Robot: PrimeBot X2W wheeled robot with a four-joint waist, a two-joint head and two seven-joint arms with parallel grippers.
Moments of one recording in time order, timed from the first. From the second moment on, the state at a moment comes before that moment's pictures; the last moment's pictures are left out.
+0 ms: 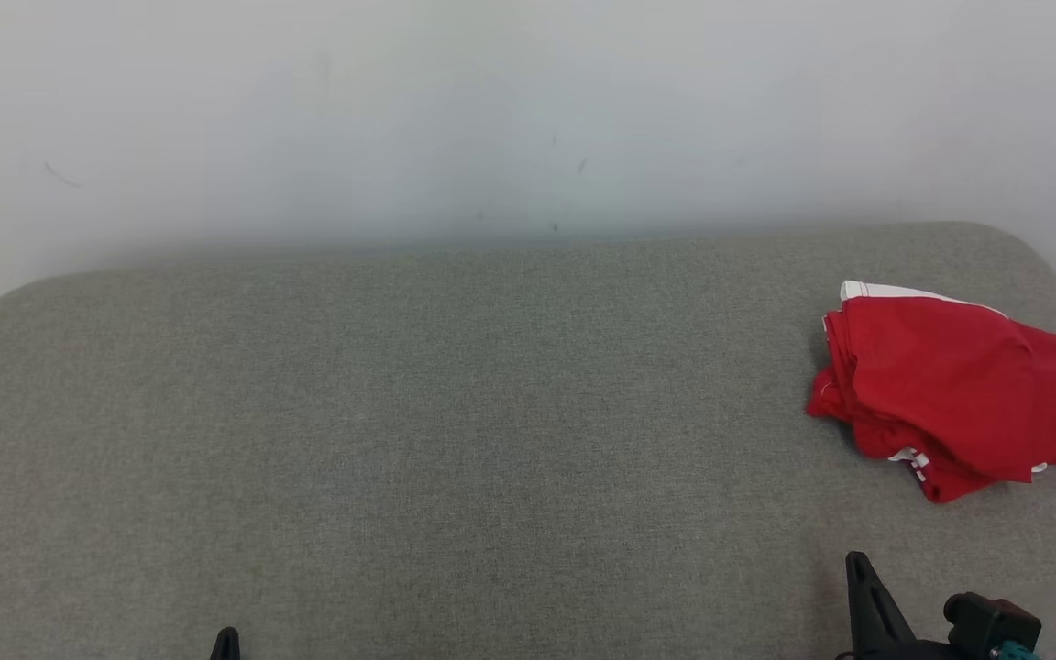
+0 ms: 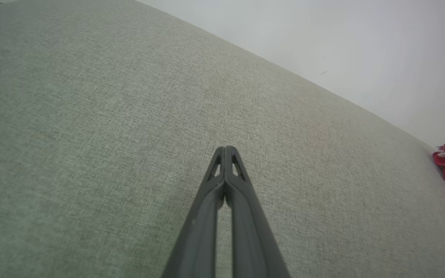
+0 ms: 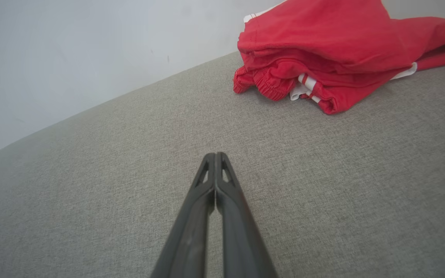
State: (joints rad) left arm -0.04 0.04 0.02 0.32 -0.41 -0.02 -0.19; right arm -0.06 -0.09 0.11 0.37 0.32 0.13 -0.19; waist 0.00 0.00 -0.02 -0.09
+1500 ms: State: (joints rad) left arm -0.08 0.04 0.07 0.29 -1.04 -0.08 -0.04; right arm -0.11 -0.07 -0.01 0.33 0.99 0.13 -0.02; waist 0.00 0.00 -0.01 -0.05
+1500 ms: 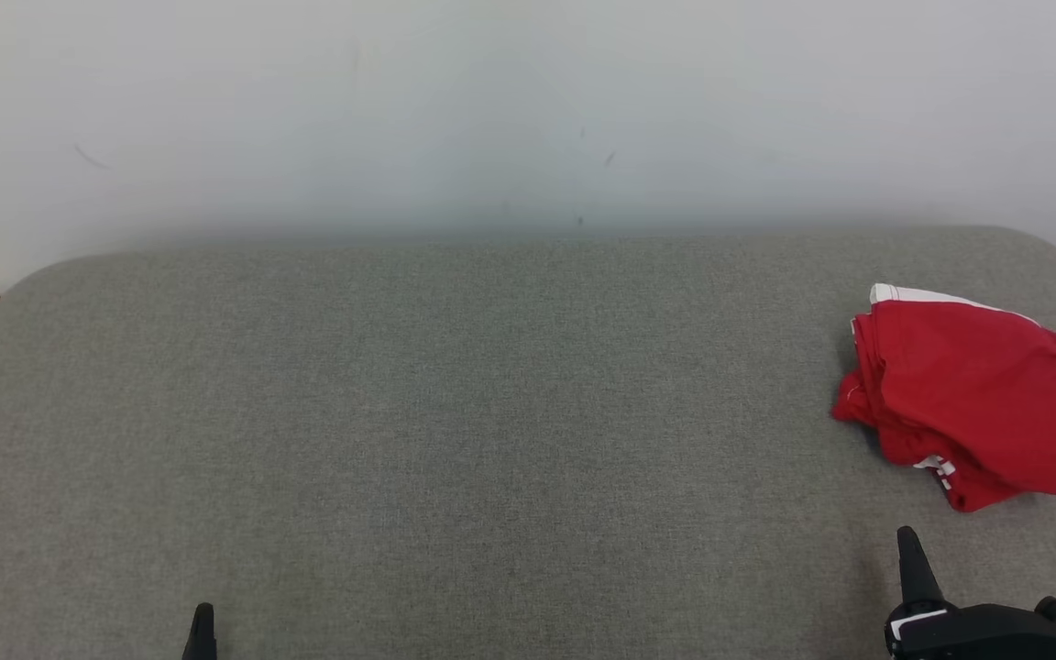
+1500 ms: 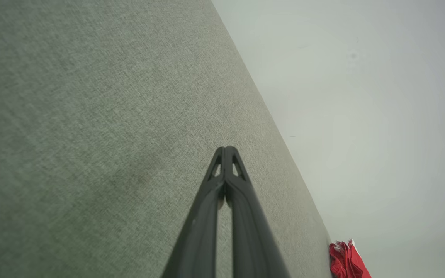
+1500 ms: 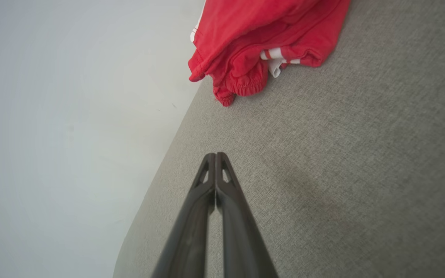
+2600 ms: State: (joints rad) left arm -0.11 0.05 0.09 0.28 -1.35 -0.11 0.04; right arm -0.13 -0.06 -0.08 0.31 1.33 0.13 0.06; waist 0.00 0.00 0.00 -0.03
